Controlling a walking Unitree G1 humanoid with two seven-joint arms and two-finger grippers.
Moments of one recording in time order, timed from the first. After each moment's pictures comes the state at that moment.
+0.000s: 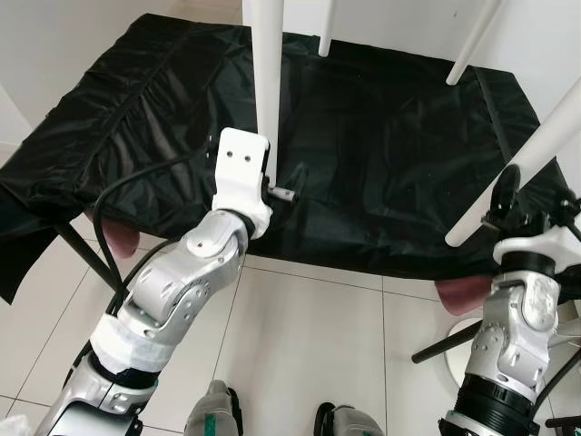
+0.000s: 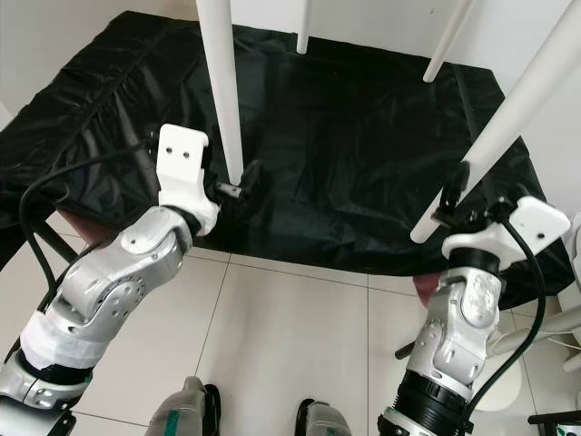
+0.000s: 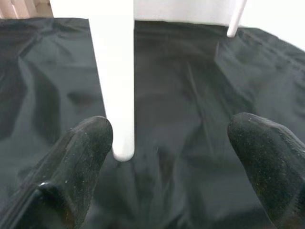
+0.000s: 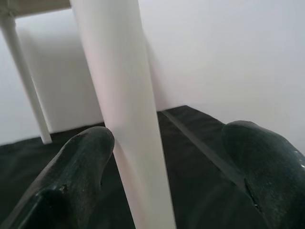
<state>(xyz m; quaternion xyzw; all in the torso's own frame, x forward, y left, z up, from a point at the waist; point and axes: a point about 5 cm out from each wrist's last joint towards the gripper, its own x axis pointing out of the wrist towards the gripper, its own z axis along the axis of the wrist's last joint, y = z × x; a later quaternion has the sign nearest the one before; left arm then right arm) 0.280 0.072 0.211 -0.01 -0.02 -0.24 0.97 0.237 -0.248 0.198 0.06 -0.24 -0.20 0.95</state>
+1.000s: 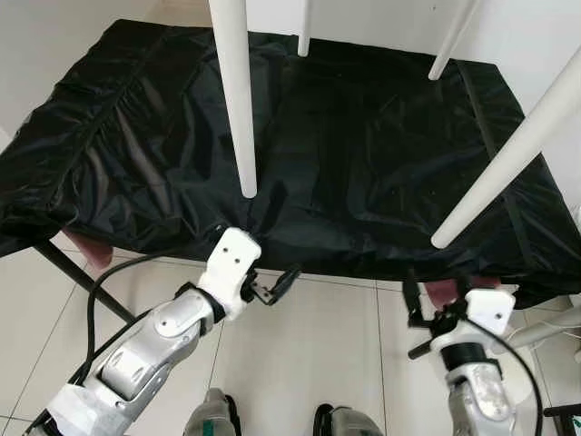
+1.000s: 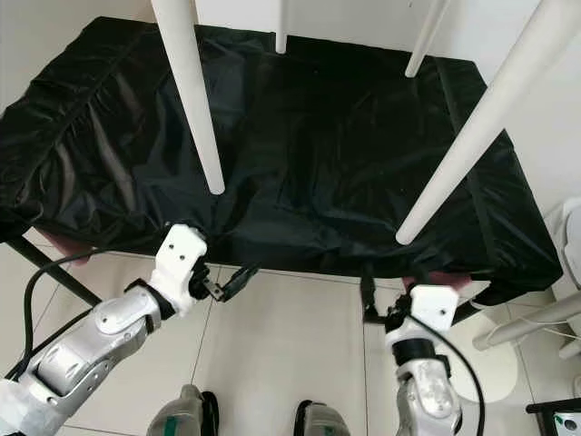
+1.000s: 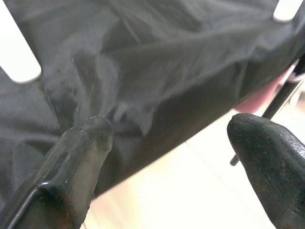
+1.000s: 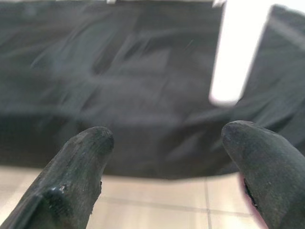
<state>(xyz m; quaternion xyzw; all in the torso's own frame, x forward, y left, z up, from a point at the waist) 0.246 0.098 0.121 0.06 0.03 -0.40 0.92 0.195 -0.197 0.089 -0.01 -0.04 0.00 1.00</state>
